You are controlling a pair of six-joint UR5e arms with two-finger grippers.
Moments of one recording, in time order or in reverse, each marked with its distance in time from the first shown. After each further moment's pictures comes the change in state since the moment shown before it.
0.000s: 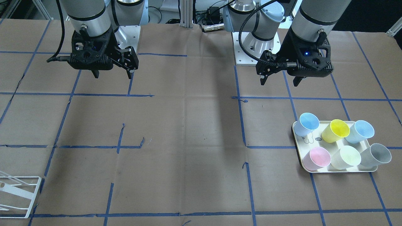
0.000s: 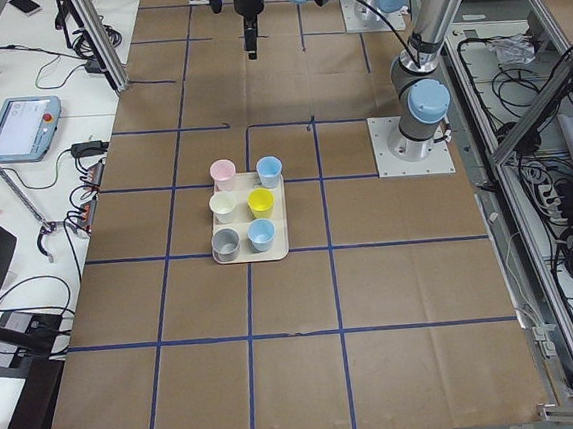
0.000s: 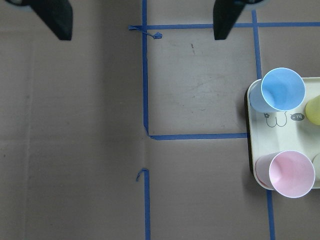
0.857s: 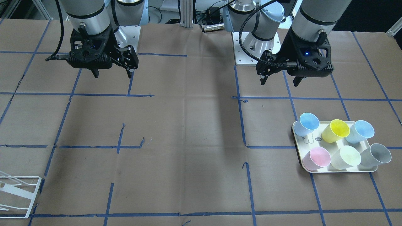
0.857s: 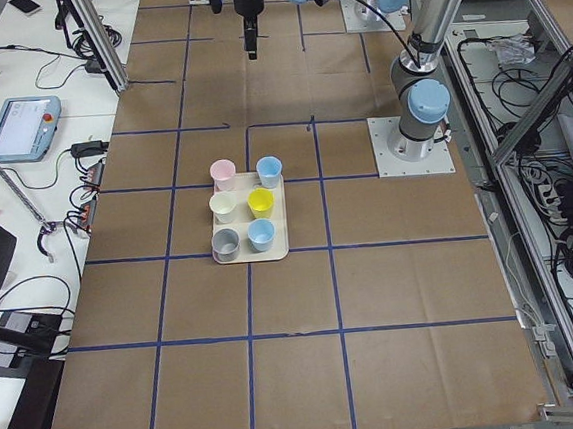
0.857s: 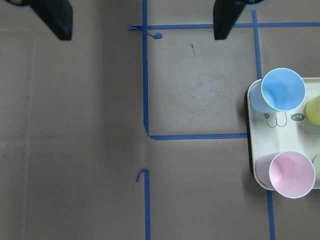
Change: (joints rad) left arm 0.001 0.000 0.000 0.000 0.000 0.000; right arm -0.002 0.000 -0.006 -0.001 0.007 -0.002
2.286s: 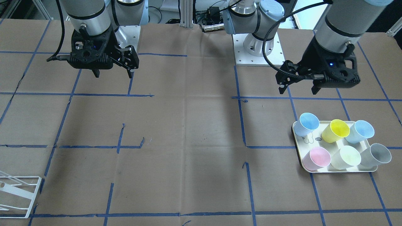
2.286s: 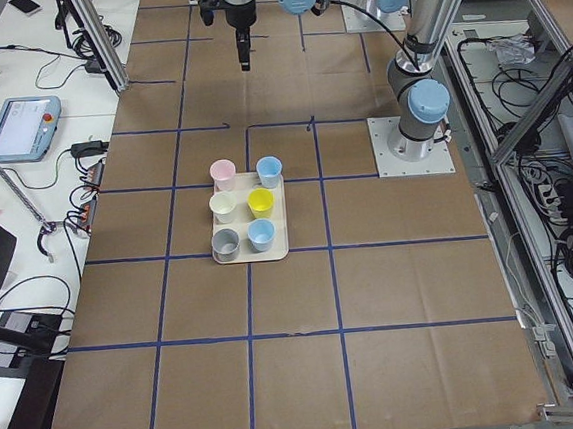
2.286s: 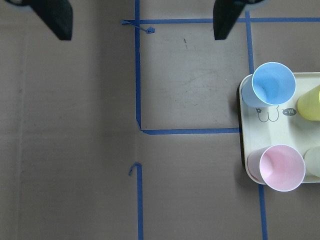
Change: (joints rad) left arm 0.118 -0.045 0.034 0.011 -0.001 0.096; right arm 0.001 0.004 -0.002 0.009 0.001 0.005
